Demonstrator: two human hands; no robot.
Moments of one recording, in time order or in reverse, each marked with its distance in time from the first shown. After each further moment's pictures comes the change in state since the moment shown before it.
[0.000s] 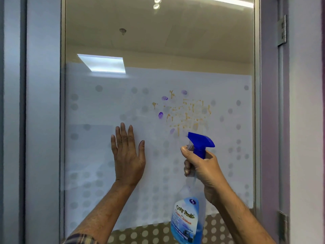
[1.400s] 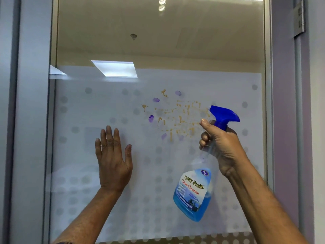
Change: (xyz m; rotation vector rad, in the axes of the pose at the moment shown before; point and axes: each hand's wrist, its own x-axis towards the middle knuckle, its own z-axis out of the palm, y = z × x) left_hand 0.002 -0.013 0.024 0.231 0.128 0.012; right_hand 0.092 -0.050 -0.062 0.220 -0.036 -0.096
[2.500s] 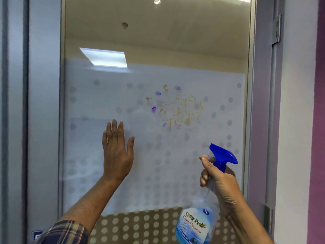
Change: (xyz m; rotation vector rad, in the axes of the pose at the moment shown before) left_hand -0.008 0.000 -0.051 -0.235 -0.247 -0.041; right_hand -0.132 0.051 -0.038 -0.118 0.108 0.057
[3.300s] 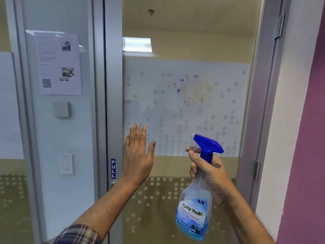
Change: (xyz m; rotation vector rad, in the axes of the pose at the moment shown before) left_hand -0.155 0.085 -0.277 -0.055 -0.206 -0.075; right_hand -0.258 -0.089 0.051 0.006 -0.372 0.135
